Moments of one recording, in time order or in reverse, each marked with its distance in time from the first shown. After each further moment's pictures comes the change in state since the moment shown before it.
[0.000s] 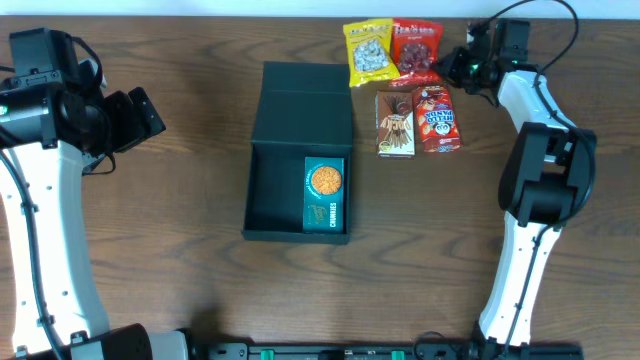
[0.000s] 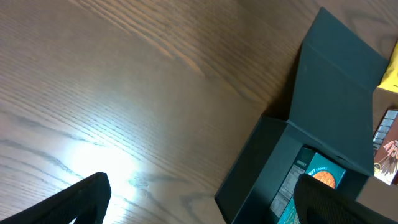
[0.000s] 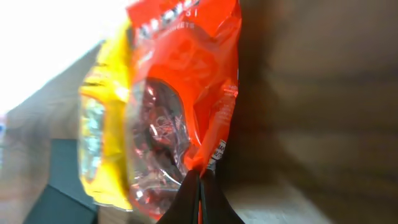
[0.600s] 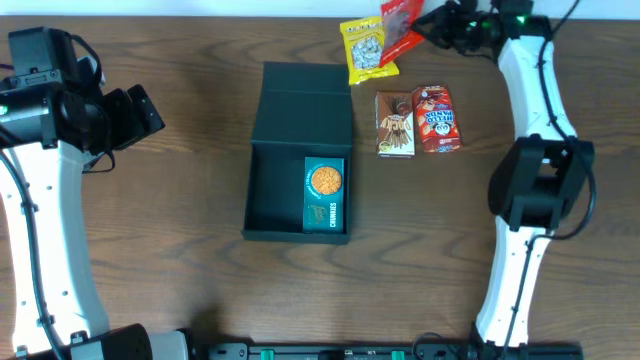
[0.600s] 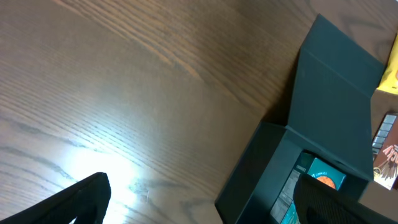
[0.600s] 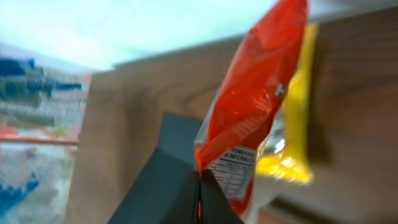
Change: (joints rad) left arm 0.000 0.000 0.000 0.024 -0.005 0.003; right arm 0.105 -0.089 0.359 -0.469 -0.133 -0.068
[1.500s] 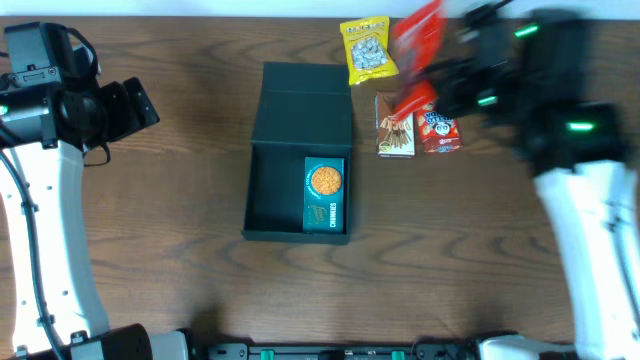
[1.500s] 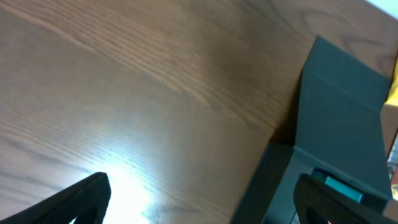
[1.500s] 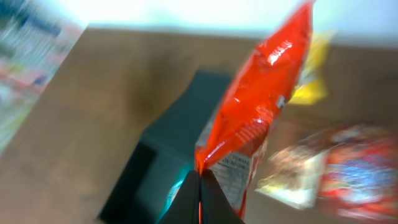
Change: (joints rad) left arm 0.000 0.000 0.000 0.083 -0.048 0.056; right arm 0.225 -0.933 -0.776 0.020 0.313 -0.130
